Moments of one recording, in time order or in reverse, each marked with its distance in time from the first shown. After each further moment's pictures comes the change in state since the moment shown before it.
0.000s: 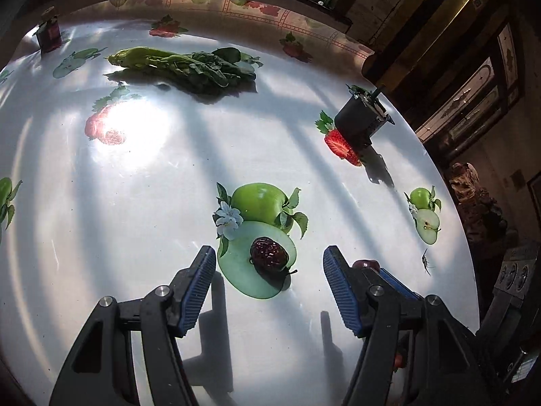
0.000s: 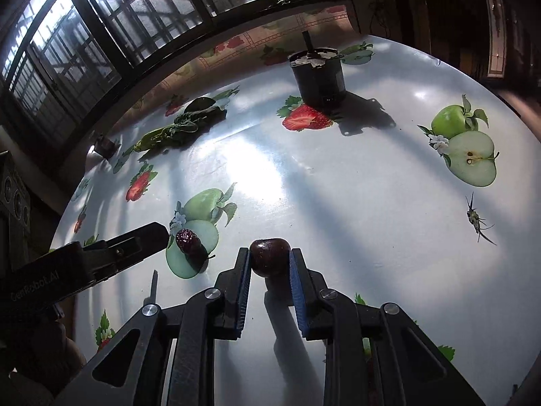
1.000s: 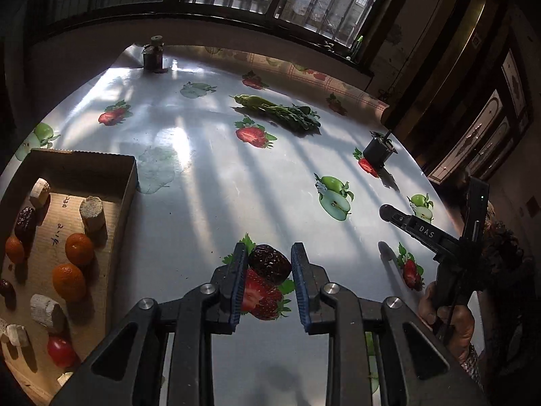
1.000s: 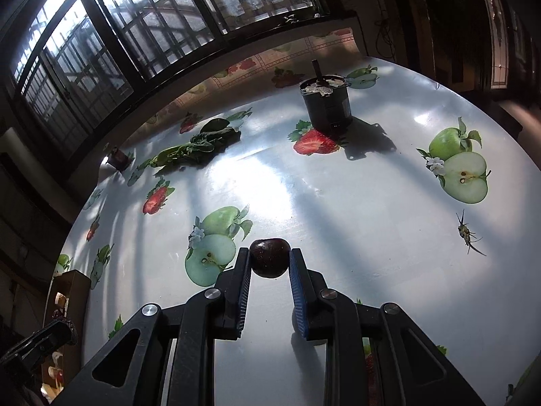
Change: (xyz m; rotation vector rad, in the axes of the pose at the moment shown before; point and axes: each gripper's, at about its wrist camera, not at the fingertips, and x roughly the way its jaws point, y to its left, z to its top) left arm -0.196 0.092 -0.118 -0.100 -0.248 0.118; right arm -0.022 0.026 -0.006 -0.081 -0.078 0.039
